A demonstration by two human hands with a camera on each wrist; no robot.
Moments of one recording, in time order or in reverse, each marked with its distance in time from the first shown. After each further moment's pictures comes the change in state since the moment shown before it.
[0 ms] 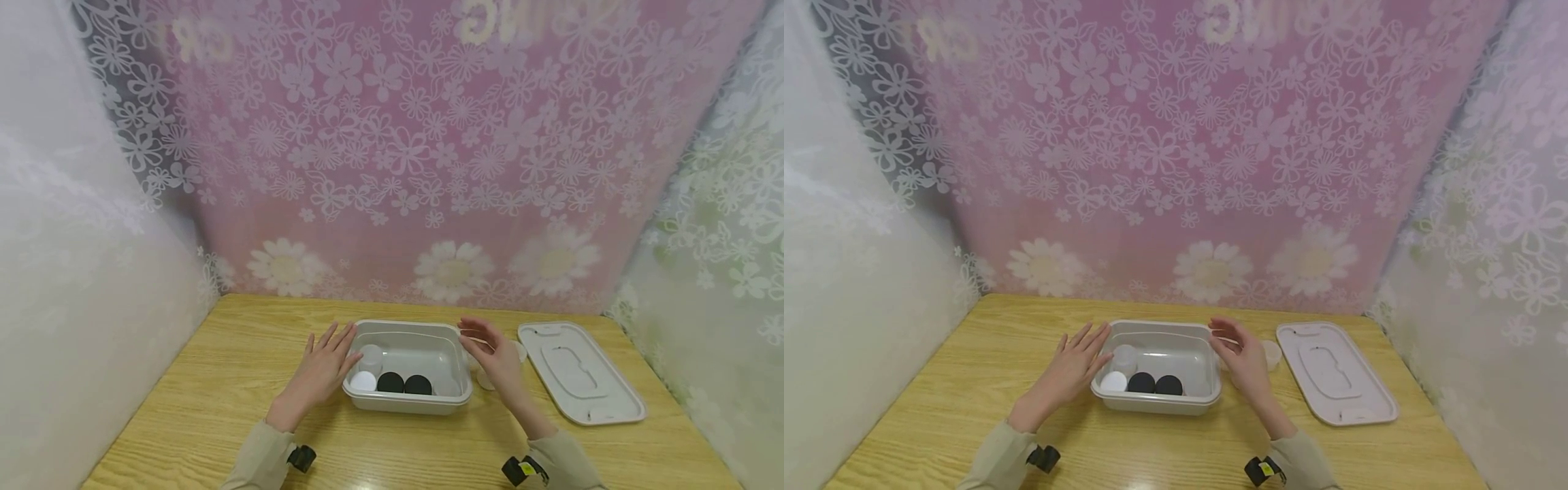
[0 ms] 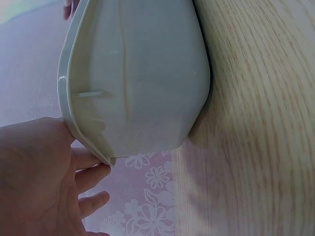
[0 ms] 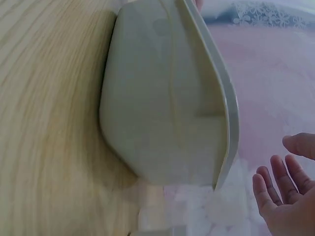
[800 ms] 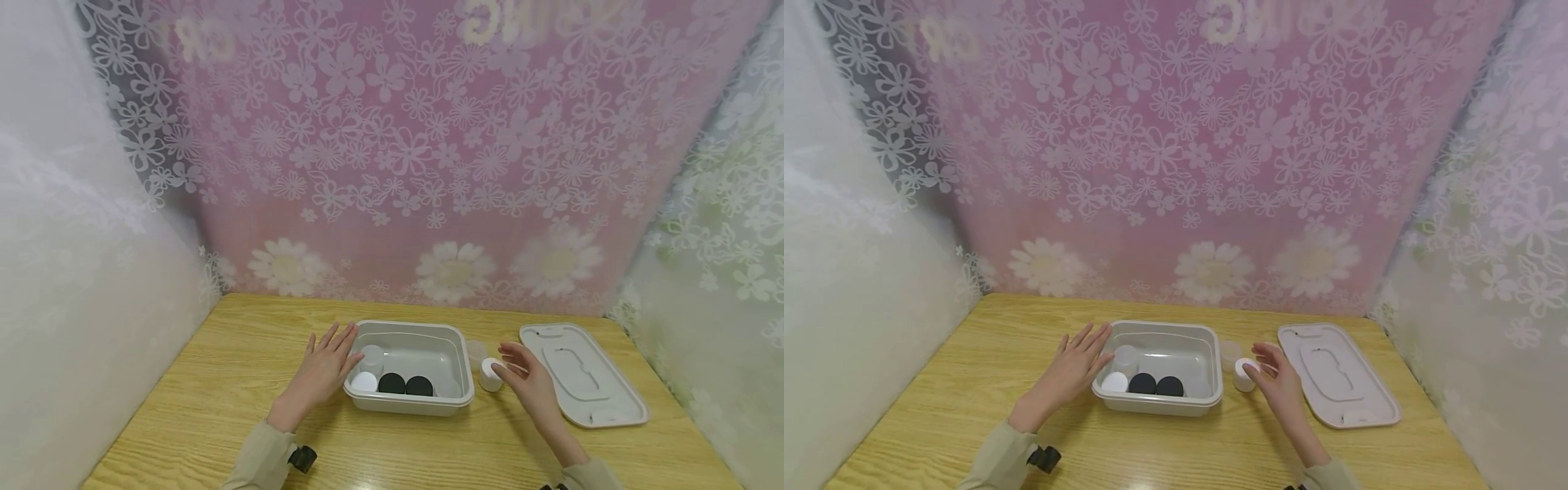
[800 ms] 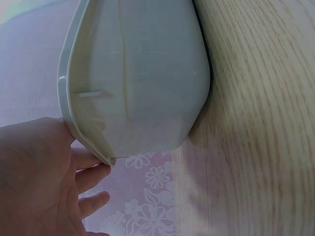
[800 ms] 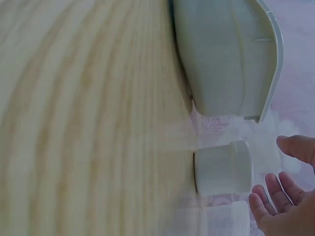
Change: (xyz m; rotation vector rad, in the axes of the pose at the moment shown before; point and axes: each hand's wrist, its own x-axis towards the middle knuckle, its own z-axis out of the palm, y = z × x) left_hand -0.001 0.002 -0.004 -0.002 -0.008 -0.001; right_hand -0.032 0.048 -0.048 -0.267 0.076 0.114
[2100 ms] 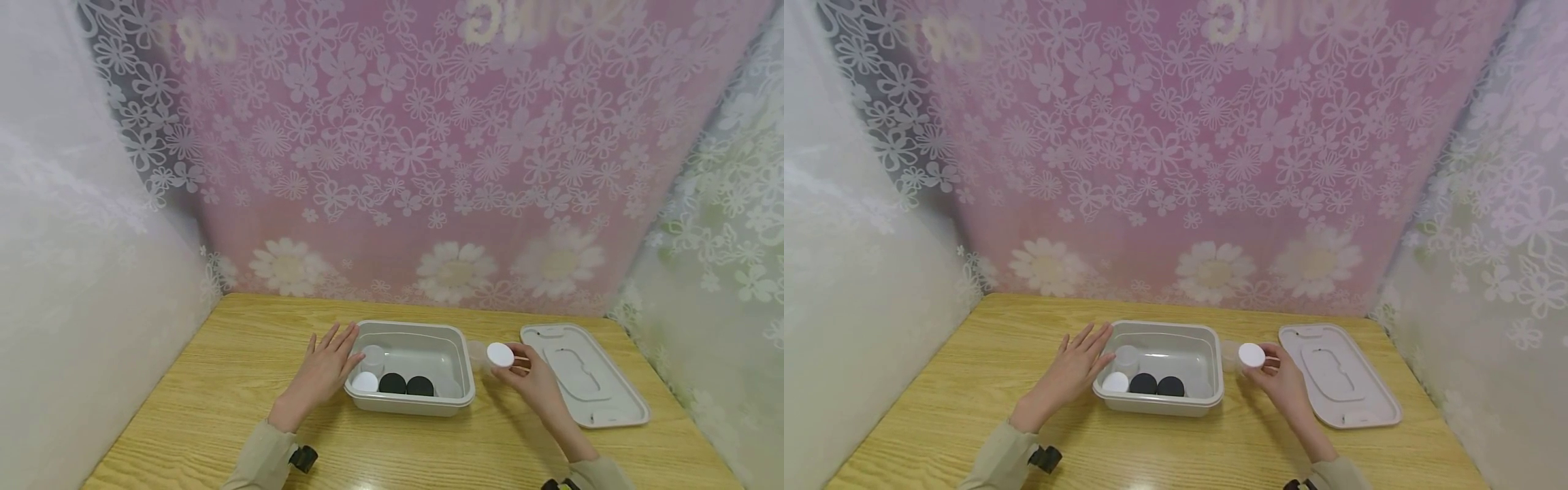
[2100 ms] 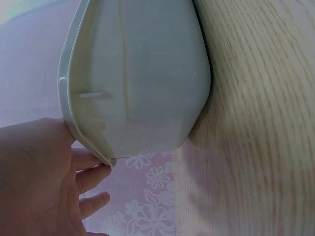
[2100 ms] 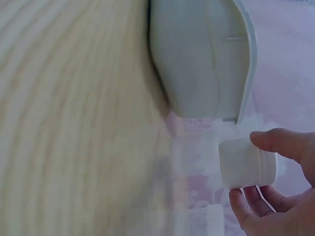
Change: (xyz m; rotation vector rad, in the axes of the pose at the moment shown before) left_hand 0.000 -0.001 0.000 -0.004 -0.004 -0.006; right_hand 0.003 -0.016 -0.011 -0.046 -0.109 0.139
